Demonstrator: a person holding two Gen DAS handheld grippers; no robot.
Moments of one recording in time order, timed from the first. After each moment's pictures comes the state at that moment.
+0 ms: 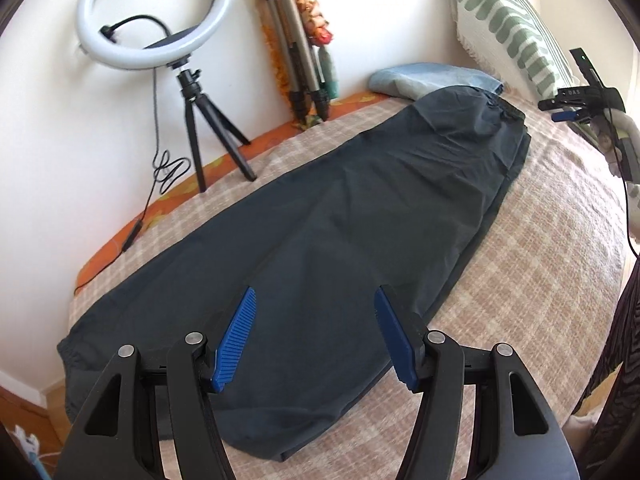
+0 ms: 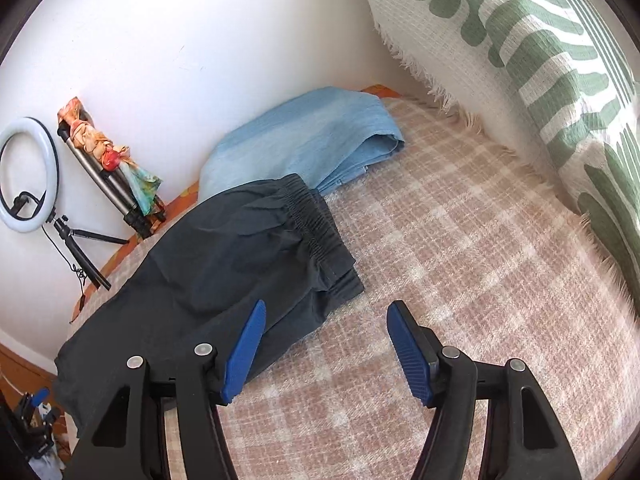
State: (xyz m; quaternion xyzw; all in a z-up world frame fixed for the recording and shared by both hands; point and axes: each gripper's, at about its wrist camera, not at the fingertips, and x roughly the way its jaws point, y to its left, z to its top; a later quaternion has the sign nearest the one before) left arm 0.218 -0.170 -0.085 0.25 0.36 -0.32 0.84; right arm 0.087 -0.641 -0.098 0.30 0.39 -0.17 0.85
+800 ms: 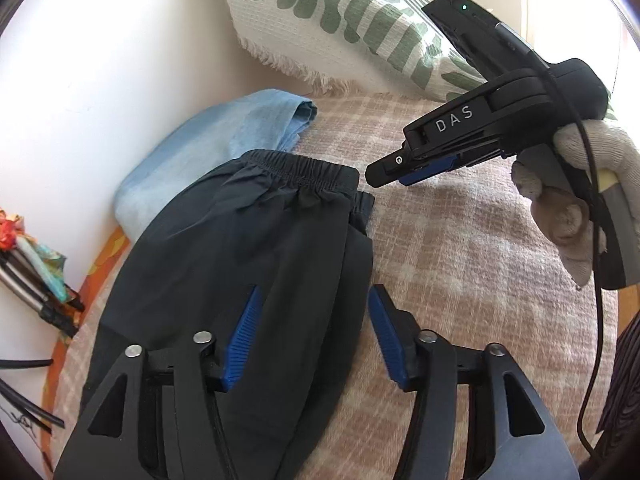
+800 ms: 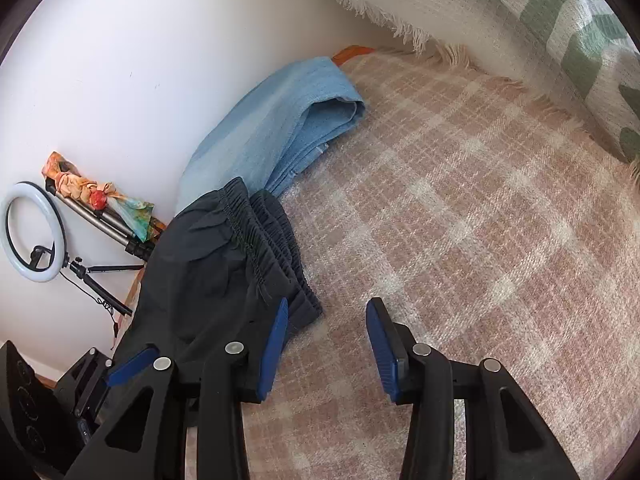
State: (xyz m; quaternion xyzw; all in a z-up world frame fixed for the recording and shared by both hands) left arm 0.174 -0.535 -0.139 0.34 0.30 -0.51 0.73; right arm 0.086 -0.701 -0.151 0.40 0.39 -0.12 0.82
